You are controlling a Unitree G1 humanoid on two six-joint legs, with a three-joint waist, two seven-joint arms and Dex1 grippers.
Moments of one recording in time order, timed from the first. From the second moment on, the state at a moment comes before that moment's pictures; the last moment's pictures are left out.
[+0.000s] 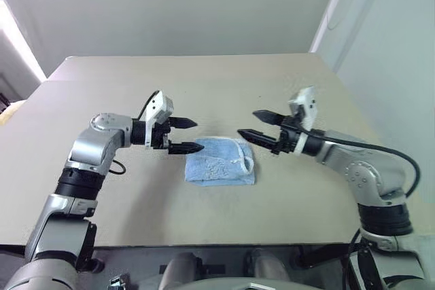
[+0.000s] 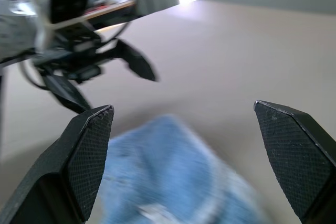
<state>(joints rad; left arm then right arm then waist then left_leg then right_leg) -0.59 0.62 -0.14 0.20 -0.35 0.41 -1.28 -0.42 -0.48 0.01 -0.27 0.65 0.80 0.73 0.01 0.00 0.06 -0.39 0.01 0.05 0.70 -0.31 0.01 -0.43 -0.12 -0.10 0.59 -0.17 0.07</state>
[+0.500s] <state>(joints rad) -0.47 0.40 -0.28 0.54 -0.08 -0.16 -1.14 -0.41 -0.37 0.37 0.11 0.25 0.58 0.71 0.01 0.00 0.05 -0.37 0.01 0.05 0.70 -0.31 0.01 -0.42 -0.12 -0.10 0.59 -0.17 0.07</state>
